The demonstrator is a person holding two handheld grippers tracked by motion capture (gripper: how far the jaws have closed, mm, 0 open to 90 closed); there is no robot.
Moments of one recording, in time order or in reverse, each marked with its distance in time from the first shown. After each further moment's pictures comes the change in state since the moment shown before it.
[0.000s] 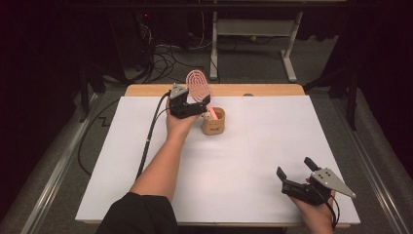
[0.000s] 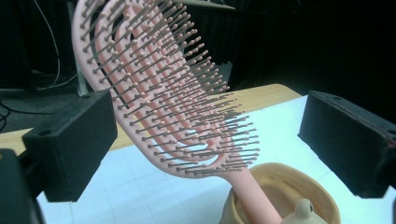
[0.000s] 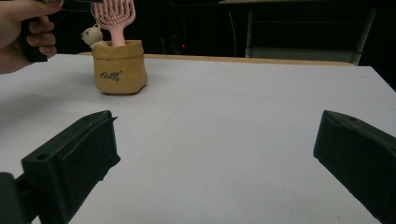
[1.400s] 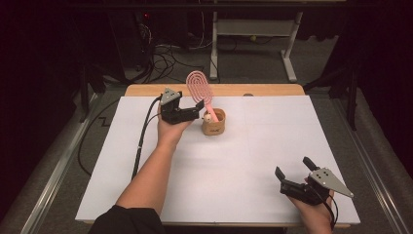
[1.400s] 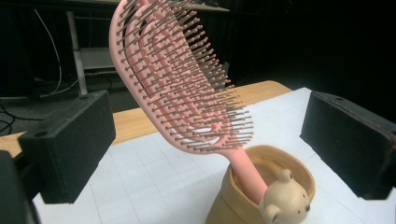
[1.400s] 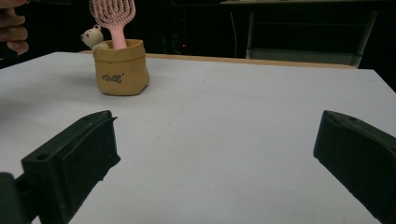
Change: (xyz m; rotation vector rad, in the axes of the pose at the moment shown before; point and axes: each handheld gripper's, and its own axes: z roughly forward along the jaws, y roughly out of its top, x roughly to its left) left arm 0.000 -0.001 -0.039 -0.003 -0.017 0.034; right arm 0.004 0.001 0.001 0.002 0.002 -0.016
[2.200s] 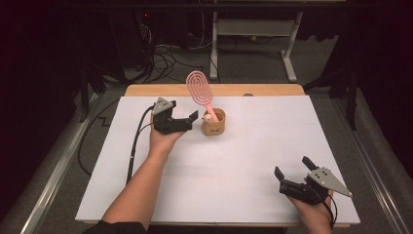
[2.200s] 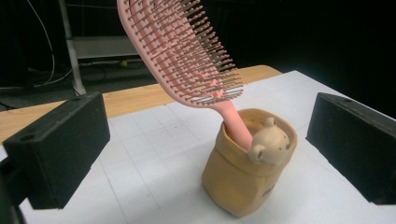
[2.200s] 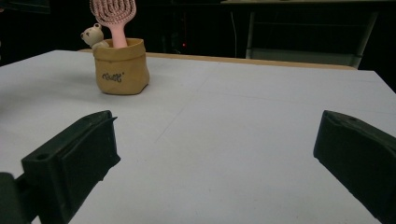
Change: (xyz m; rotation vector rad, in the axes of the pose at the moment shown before) left arm 0.001 -0.020 -0.030 0.029 -0.025 0.005; right arm 0.002 0.001 0.001 0.004 -0.002 -0.008
